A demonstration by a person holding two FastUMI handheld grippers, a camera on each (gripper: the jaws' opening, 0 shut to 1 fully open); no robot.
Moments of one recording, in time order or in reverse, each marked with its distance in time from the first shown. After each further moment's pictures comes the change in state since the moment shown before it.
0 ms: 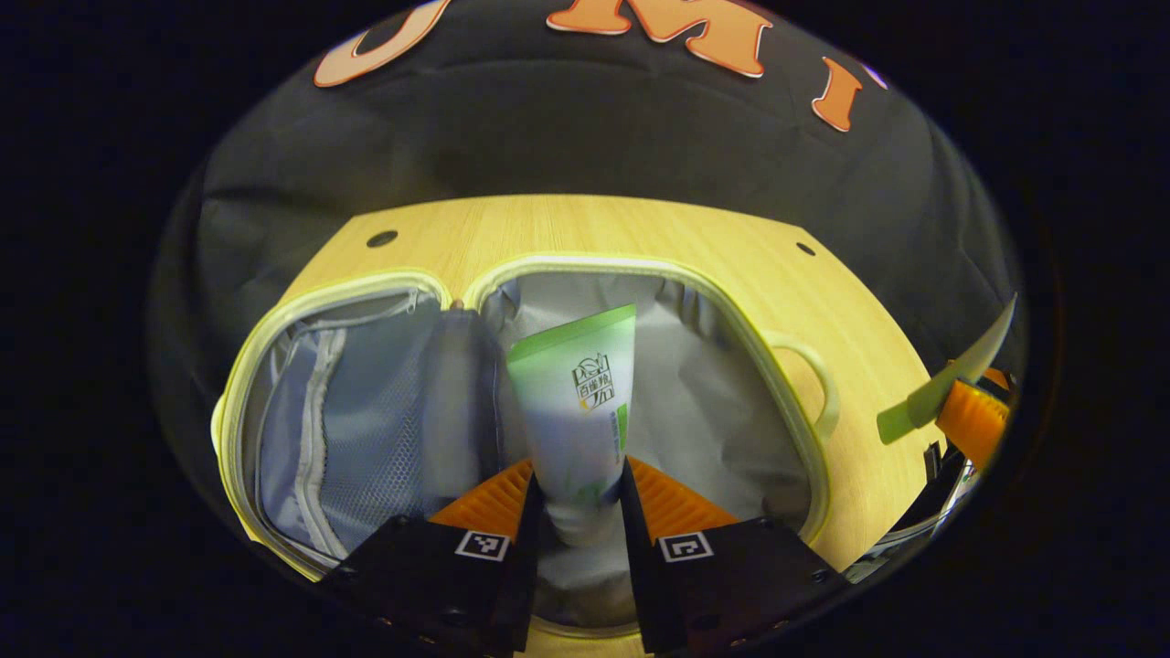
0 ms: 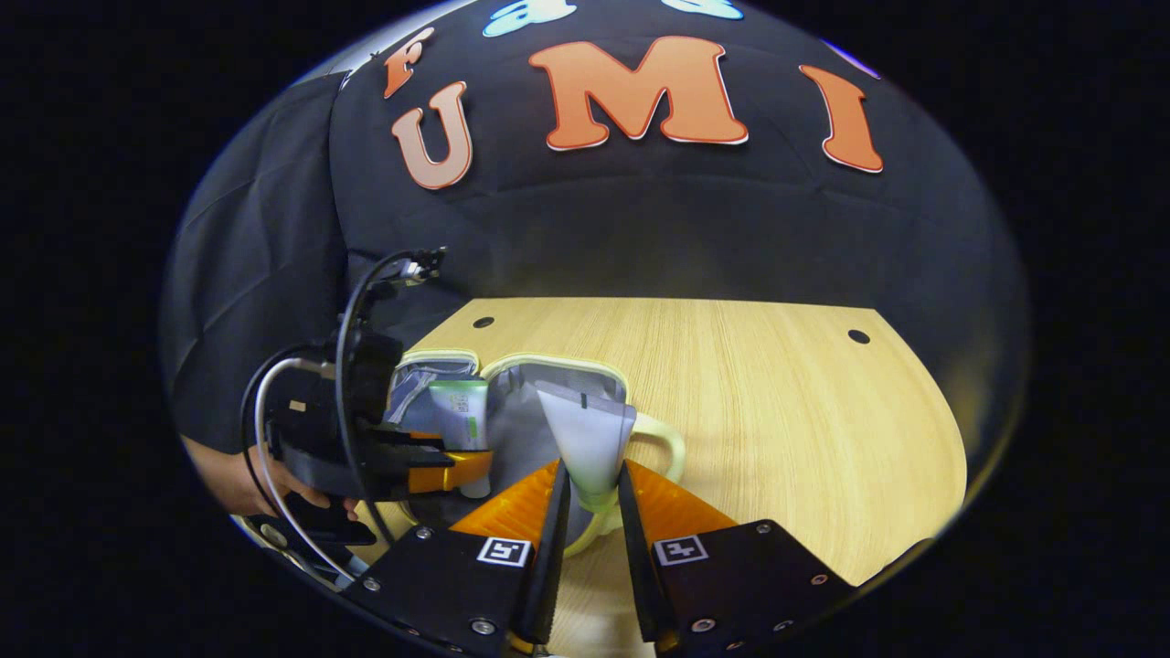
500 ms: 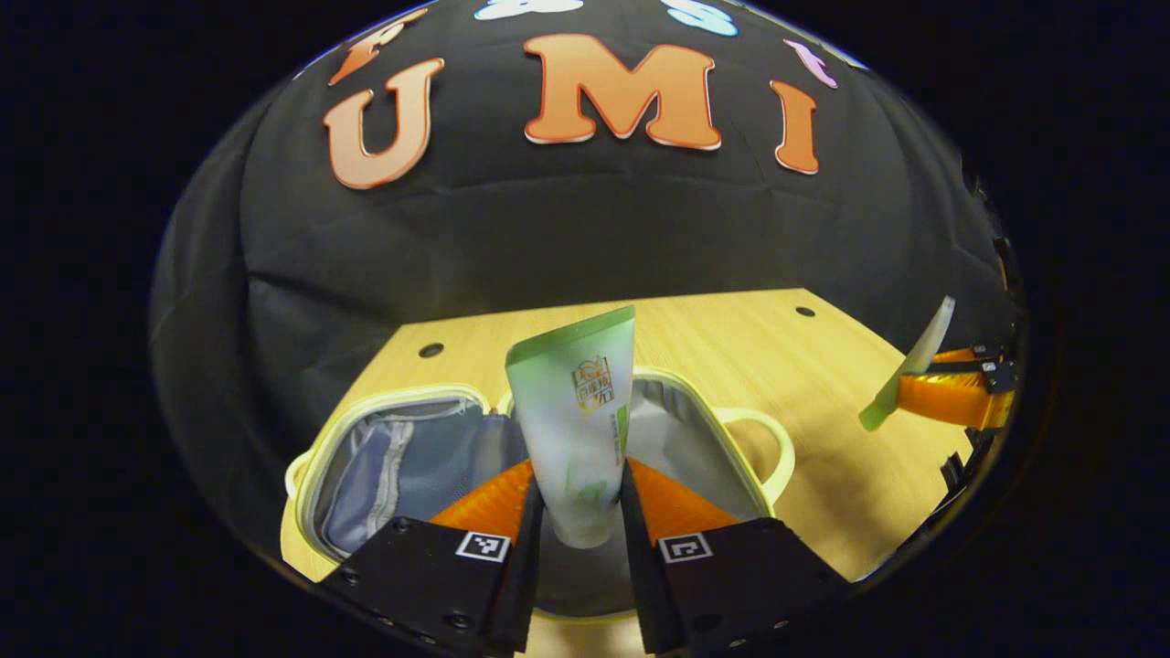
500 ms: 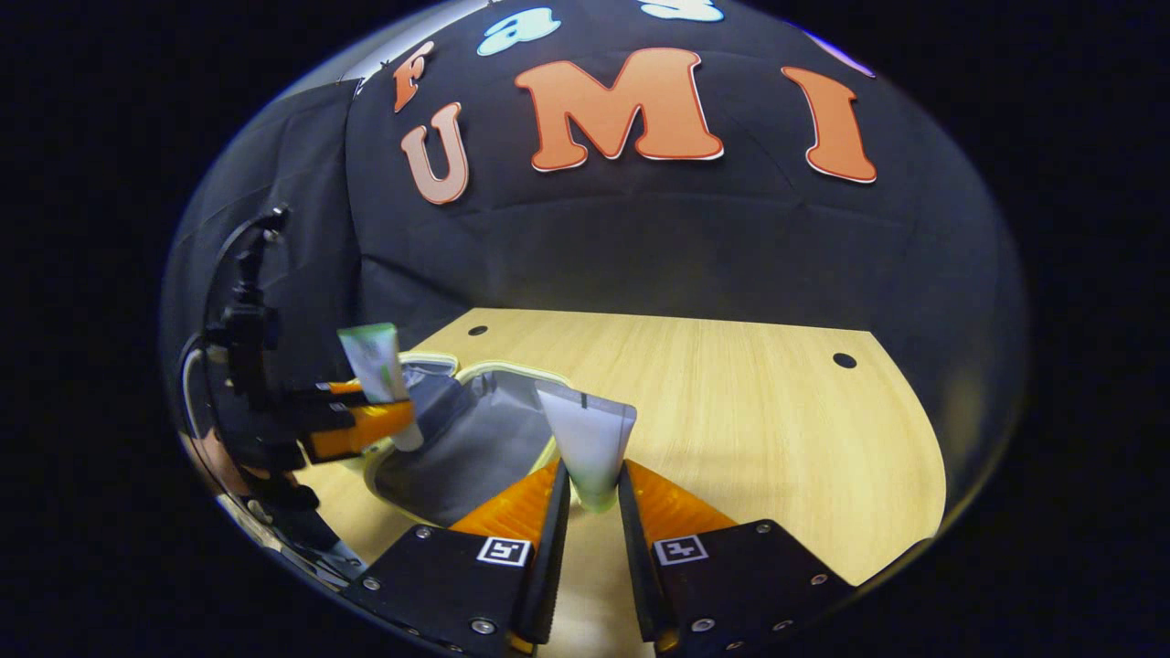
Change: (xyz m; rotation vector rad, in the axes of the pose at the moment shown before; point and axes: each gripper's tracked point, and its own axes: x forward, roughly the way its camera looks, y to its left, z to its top) left arm -0.071 -0.025 0.052 0.100 -0.335 0.130; right arm -0.022 -0.067 0.022 -0.048 -0.074 0.053
